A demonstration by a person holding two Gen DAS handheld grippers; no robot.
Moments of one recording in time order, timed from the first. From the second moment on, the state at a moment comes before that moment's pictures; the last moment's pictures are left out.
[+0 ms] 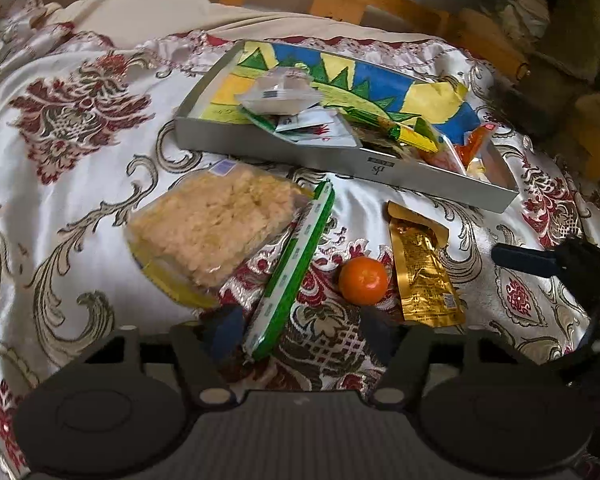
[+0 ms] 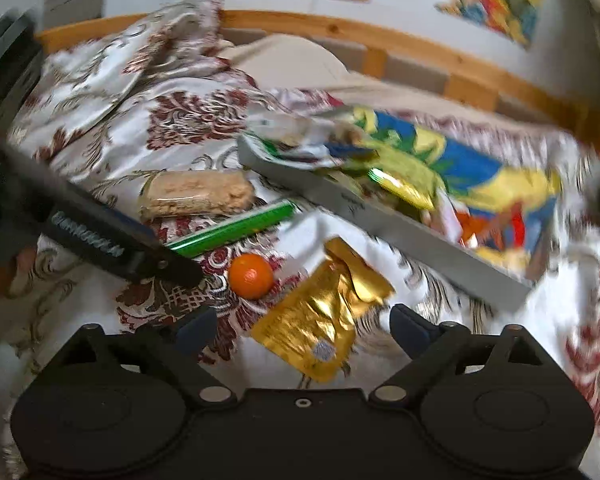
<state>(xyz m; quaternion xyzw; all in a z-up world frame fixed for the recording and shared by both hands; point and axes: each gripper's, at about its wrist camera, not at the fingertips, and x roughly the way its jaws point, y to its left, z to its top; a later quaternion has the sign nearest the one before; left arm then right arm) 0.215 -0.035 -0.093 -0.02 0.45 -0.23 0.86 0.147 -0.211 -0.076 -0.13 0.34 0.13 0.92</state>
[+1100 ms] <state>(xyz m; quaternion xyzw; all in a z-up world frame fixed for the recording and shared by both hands) 0.241 -0.051 -0.099 0.01 0.47 -0.21 0.86 0.187 -0.169 -0.109 -0.19 0.33 0.17 0.91</state>
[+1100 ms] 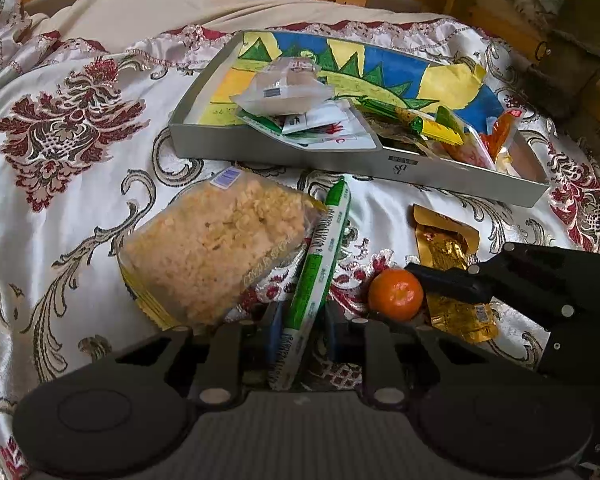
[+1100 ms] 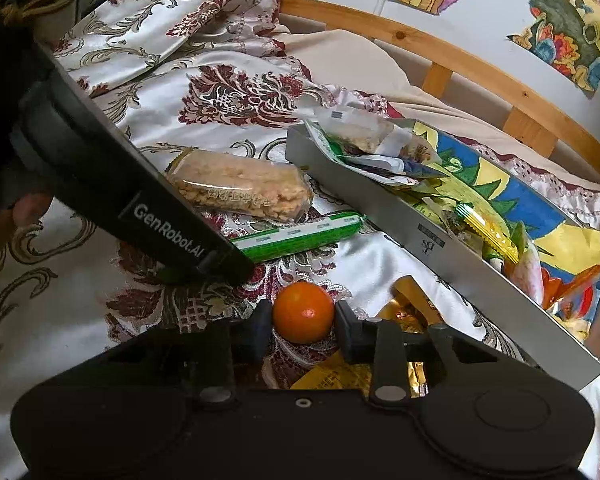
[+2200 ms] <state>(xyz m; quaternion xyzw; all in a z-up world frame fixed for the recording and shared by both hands) 0.190 -0.022 -0.032 -0.16 0.41 -0.25 0.86 0.123 -0.240 -0.006 -0.05 0.26 0.04 0.96</state>
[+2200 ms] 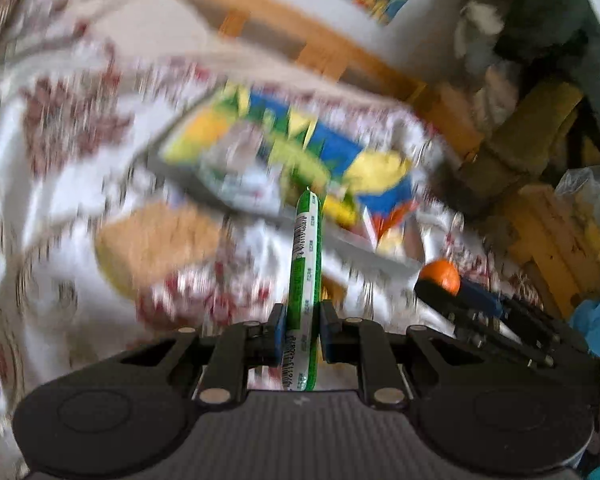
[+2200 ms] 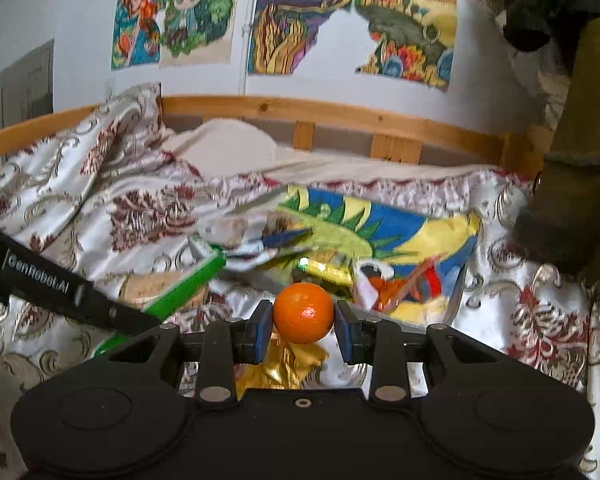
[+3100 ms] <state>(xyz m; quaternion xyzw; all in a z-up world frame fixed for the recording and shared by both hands) 0.305 -0.104 -0.074 -0.13 0.31 -0.26 0.91 0.210 -0.301 -0.049 0.01 0.26 -0.10 0.96</state>
